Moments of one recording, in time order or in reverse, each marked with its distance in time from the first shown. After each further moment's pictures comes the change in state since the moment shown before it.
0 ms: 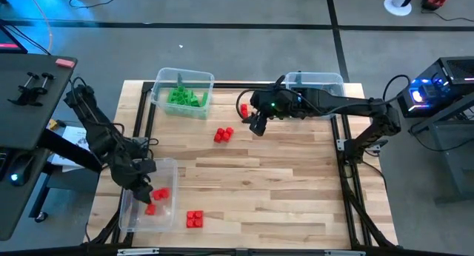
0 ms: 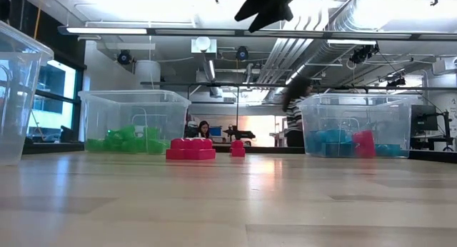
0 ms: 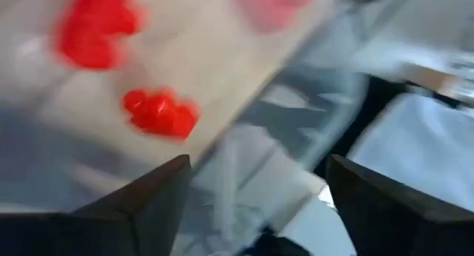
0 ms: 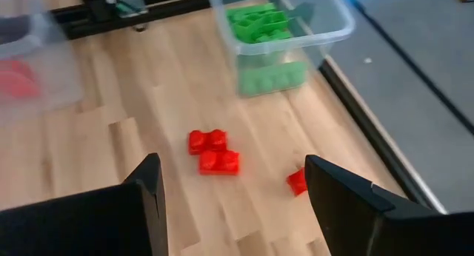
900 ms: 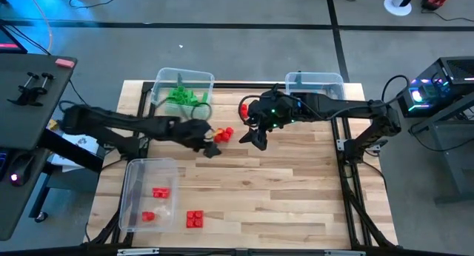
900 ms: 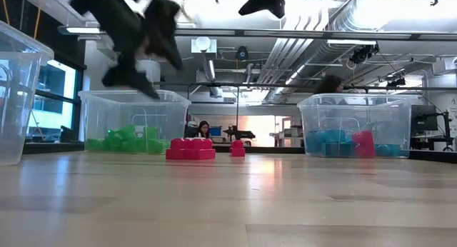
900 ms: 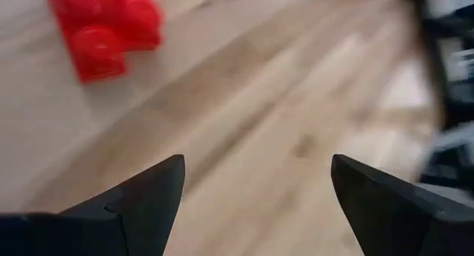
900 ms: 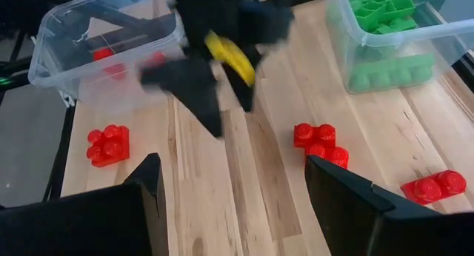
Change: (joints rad) left arm 0.884 0.507 0.022 0.500 -0.095 0.769; right arm 0.056 0.002 0.000 0.038 -0.288 0.071
